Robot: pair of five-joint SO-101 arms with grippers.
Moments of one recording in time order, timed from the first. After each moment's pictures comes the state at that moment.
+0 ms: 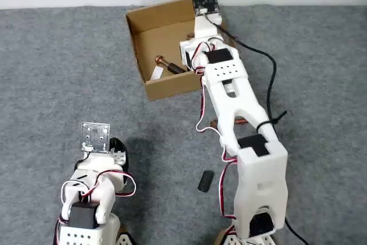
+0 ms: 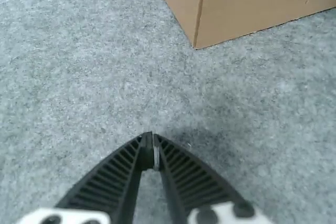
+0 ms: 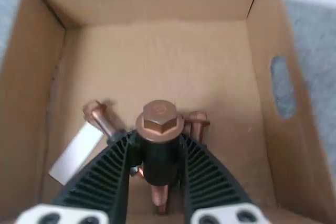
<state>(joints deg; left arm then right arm) 1.2 -103.7 96.7 59.7 9.3 -18.1 33.1 -22.9 41.8 -3.5</state>
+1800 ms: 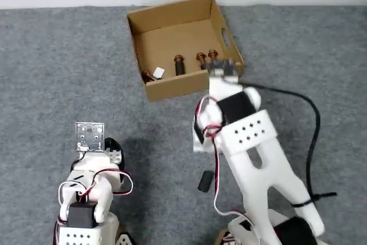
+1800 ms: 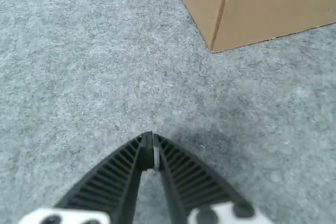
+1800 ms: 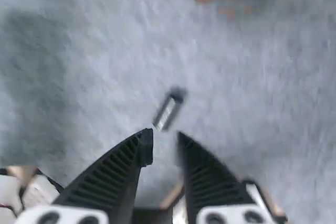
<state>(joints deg) -1.8 -103.7 96.7 59.7 9.3 -28.6 -22.2 17.5 100.4 -24.7</state>
